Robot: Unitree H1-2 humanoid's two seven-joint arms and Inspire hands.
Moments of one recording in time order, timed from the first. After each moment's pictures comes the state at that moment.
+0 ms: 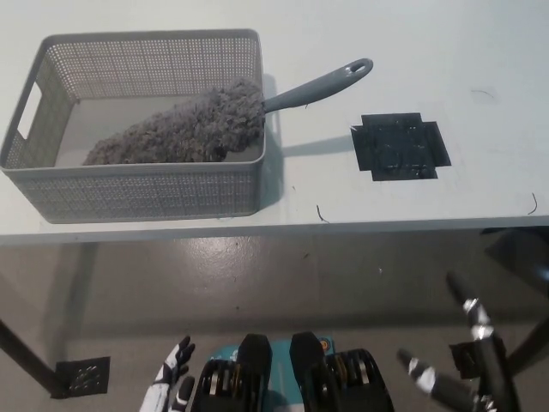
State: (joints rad) left_arm 0.16 0.10 -0.15 0.20 0.23 -0.41 0.15; right_arm 0.12 -0.13 0.15 -0.06 -0.29 -0.39 -0.18
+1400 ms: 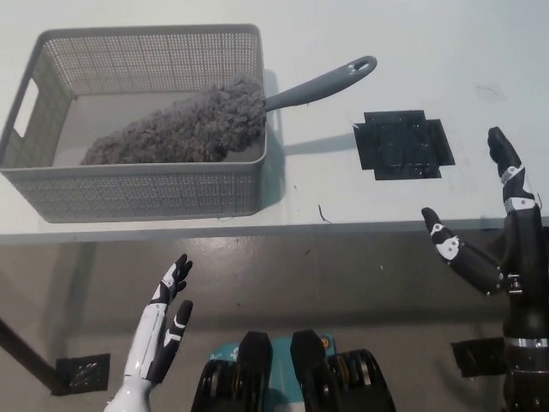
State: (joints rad) left_arm -0.05 0.11 -0.10 0.22 0.23 -0.43 0.15; right_arm -0.18 -0.09 0.02 -0.14 -0.25 -0.34 -0.13
